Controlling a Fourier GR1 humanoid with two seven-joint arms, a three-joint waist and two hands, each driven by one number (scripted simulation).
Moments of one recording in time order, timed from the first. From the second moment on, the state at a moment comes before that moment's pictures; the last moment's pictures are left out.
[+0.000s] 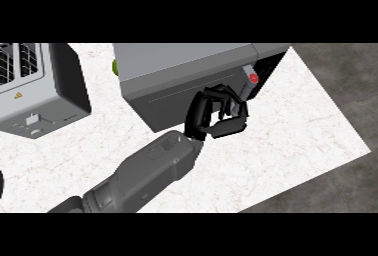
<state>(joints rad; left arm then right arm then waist) -0.91 0.00 -0.87 -0.78 1.01 0.54 -0.68 0.17 -0.50 -0.13 -2.26 -0.73 0.31 -0.06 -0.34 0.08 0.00</state>
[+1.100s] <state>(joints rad) -0.93 0.00 -0.90 -0.75 1.09 0.54 -0.74 0.13 -0.58 -0.16 -2.26 -0.86 0.37 -0.01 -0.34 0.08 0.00</state>
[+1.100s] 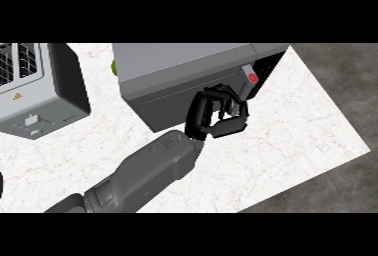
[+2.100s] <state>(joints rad) -1.01 0.00 -1.04 -0.70 1.13 0.57 -0.63 0.12 -0.62 -0.19 -2.29 -0.97 0.41 0.00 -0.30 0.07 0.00</state>
